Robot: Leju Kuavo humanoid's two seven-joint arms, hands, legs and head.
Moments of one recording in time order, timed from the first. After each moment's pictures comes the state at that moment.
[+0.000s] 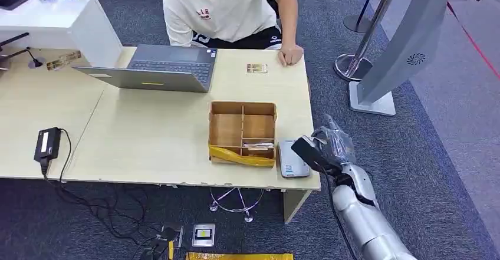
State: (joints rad) left arm -0.23 0.08 -0.48 -0.21 -0.22 0.12 0.14; right arm -0.51 -0.05 0.37 -0.70 0.70 -0.37 -0.12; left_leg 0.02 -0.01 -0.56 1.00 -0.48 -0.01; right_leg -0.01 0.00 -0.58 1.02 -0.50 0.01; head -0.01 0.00
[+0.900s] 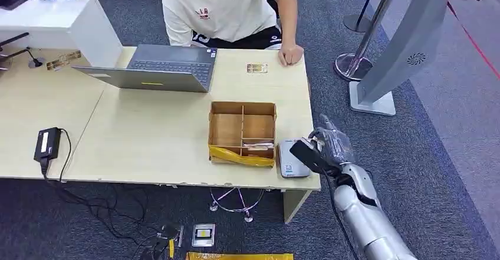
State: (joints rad) left arm -0.24 0.08 -0.48 -0.21 -0.22 0.12 0.14; right arm -0.50 -0.05 0.38 -0.74 0.71 -0.30 -0.14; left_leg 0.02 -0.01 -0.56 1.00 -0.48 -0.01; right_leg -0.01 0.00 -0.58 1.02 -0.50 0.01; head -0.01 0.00
